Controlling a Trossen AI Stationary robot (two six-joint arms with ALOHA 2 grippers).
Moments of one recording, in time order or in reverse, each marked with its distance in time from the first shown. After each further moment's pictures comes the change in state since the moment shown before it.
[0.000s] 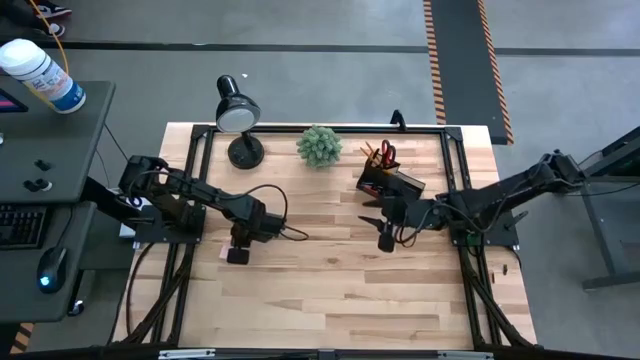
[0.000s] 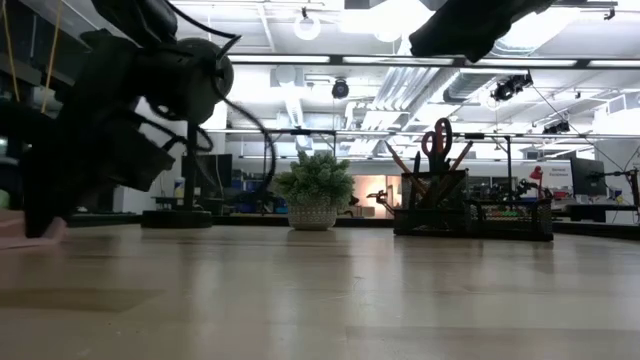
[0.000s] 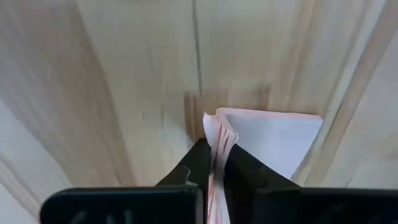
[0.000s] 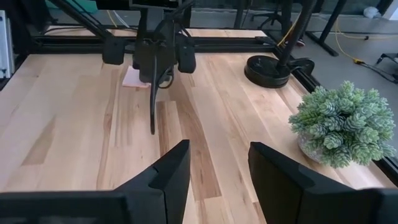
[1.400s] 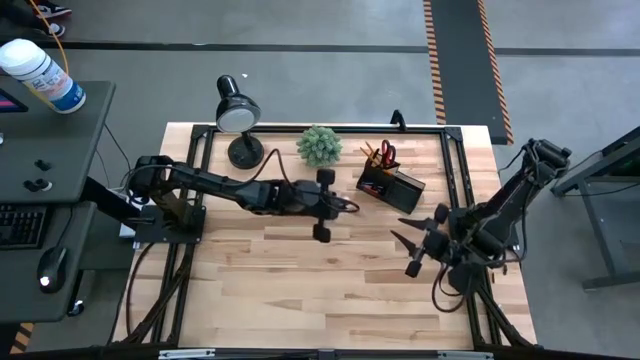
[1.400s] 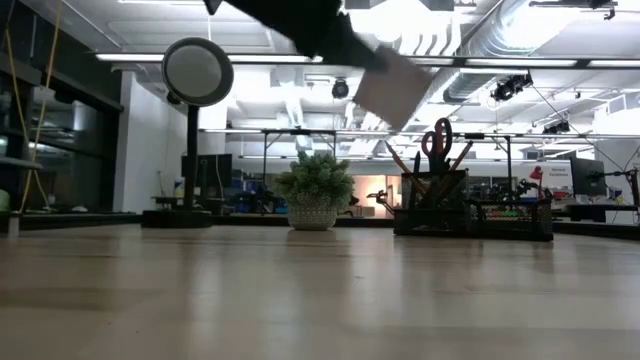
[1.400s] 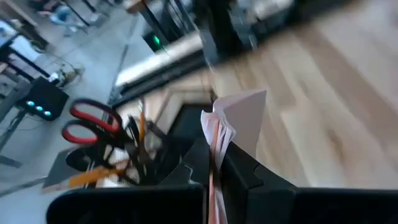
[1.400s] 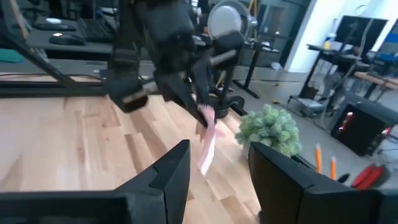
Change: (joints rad) left arm 0.042 0.057 0.388 0.996 -0.398 0.499; right arm 0.578 -0.003 0.003 -0.205 0.871 0.317
